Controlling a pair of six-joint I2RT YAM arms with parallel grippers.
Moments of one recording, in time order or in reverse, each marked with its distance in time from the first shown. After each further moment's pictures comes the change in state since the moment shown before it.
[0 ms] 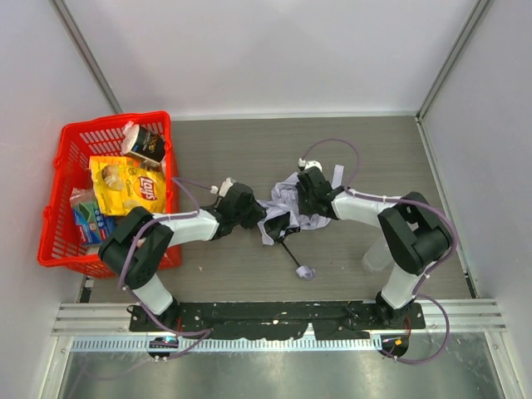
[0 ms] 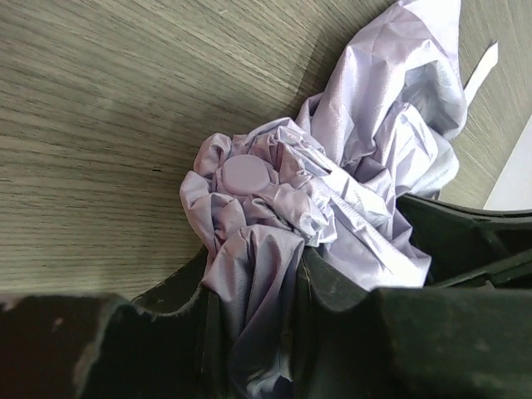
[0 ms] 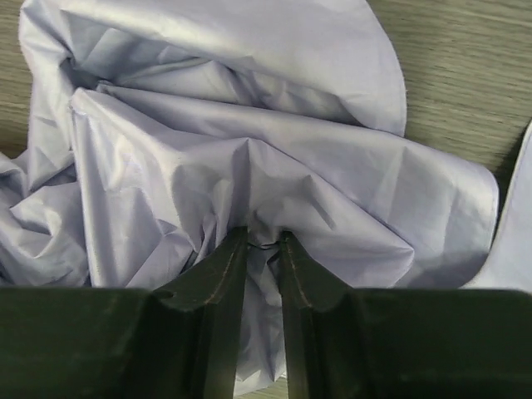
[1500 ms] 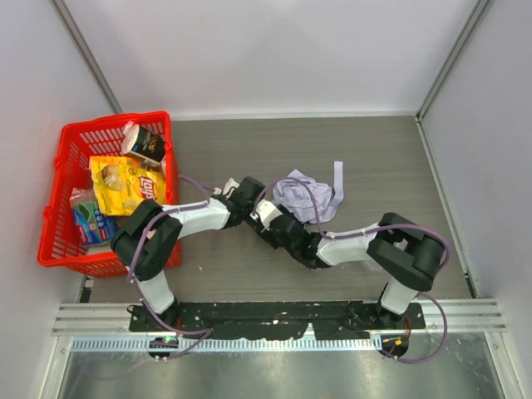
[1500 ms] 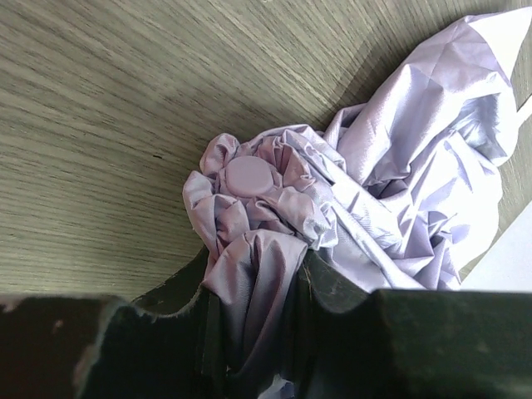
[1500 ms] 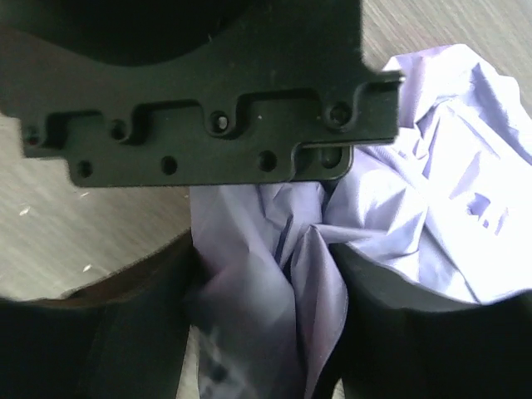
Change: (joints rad) left arm -0.036 0.092 0.180 -0.265 -0.054 -0.187; right arm 0.437 -0.074 -0.269 0.502 0.247 -0.486
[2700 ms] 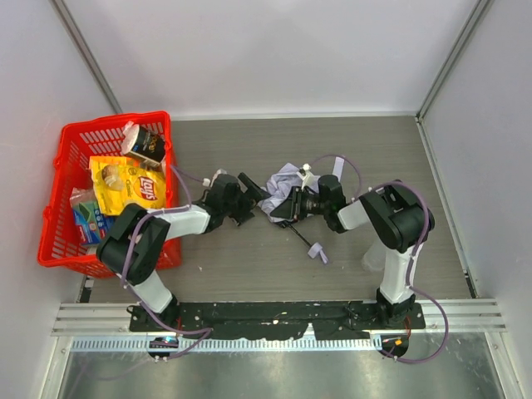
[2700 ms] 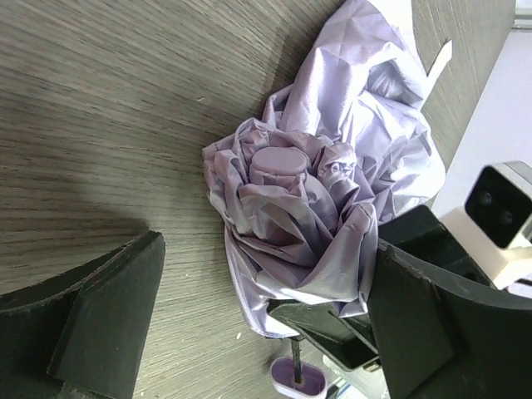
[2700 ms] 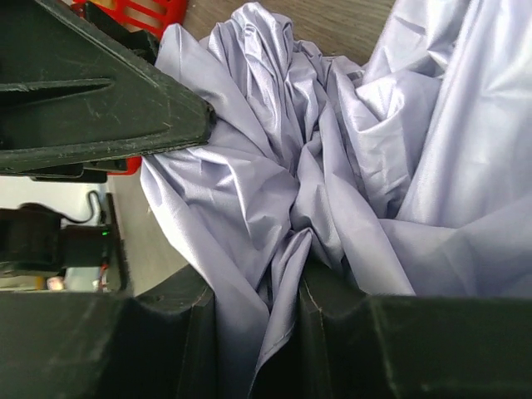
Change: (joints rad) left arm 0.169 -0.078 -0.185 0.371 0.198 0.214; right arm -0.546 0.265 0.036 0.374 -1.123 0.752
